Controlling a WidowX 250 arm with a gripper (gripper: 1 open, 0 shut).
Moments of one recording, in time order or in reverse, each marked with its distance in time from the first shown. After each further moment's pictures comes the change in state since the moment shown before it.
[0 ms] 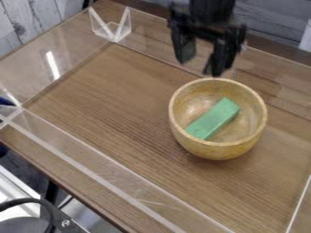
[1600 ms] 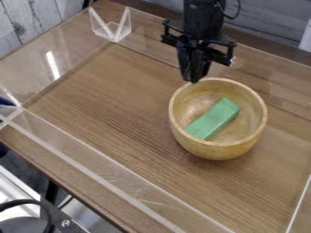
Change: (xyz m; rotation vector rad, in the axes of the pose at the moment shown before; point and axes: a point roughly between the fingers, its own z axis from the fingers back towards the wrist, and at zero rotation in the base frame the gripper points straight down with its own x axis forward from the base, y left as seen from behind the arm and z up) arm 0.013 0.015 -0.045 0.022 0.056 0.002
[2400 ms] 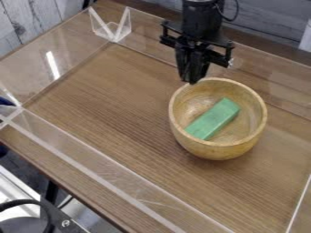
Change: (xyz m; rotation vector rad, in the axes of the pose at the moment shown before) arm -0.003 0.004 -0.001 0.004 0.019 0.010
